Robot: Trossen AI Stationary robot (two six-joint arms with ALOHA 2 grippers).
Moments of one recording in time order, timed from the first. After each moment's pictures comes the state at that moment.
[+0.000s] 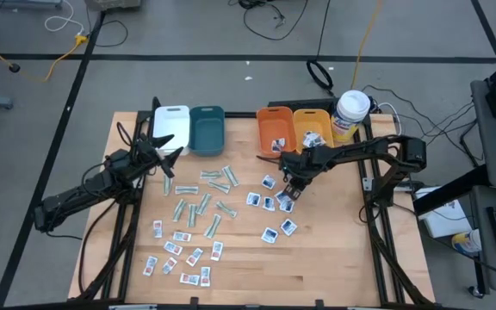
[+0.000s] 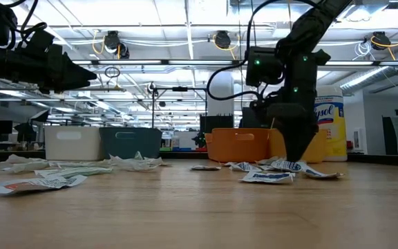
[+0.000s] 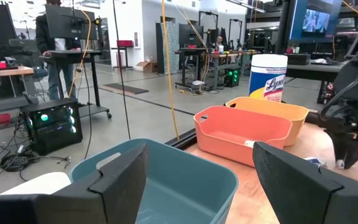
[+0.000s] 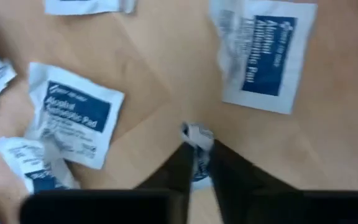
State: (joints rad) left arm 0.47 0.03 0.02 0.06 -0.18 -0.01; right arm -0.21 1.68 0.91 -0.62 -0.06 0.42
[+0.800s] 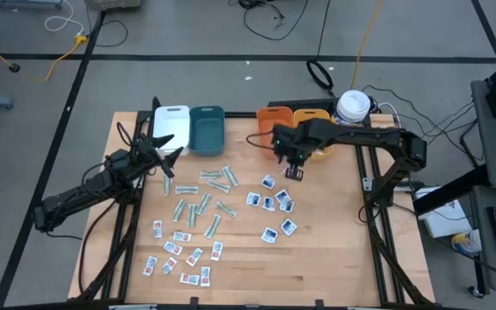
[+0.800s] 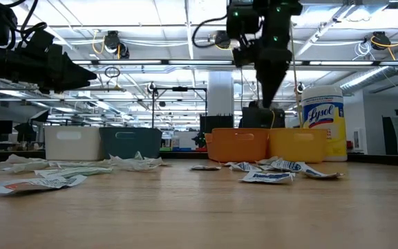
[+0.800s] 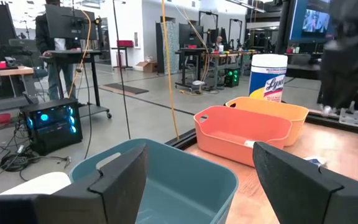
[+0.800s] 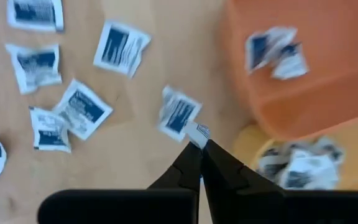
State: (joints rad) left arm 0.47 0.03 0.02 0.06 -0.18 -0.01; right arm -0.29 1.67 1.41 -1.12 0.08 -0.07
